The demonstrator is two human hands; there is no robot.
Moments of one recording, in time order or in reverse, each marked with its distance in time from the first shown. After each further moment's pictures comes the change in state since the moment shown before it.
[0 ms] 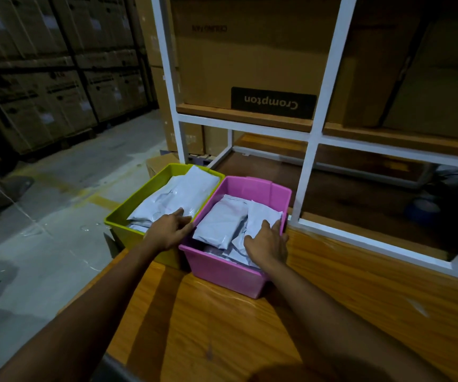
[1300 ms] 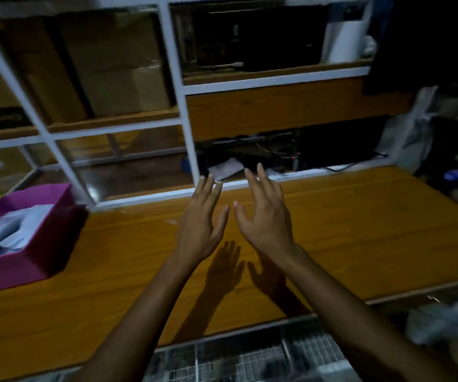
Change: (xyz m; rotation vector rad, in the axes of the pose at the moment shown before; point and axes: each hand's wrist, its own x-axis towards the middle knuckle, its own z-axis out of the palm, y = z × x) left_hand -0.244 0.659 0.114 -0.356 0.278 0.733; right_hand -0.292 0.443 -0.369 0.022 0.683 -0.272
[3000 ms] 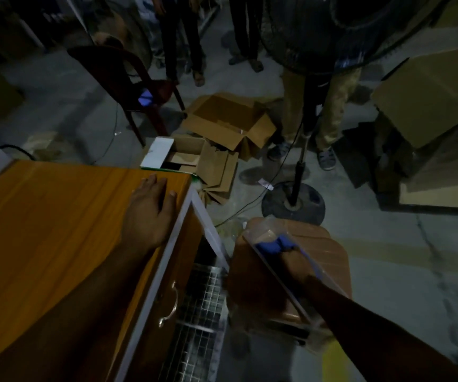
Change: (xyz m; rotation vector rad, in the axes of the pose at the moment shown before) left_hand 0.088 0.462 0.659 -0.247 -0.753 0.517; right_hand -0.469 0.669 -0.220 -0.022 0.159 1.543
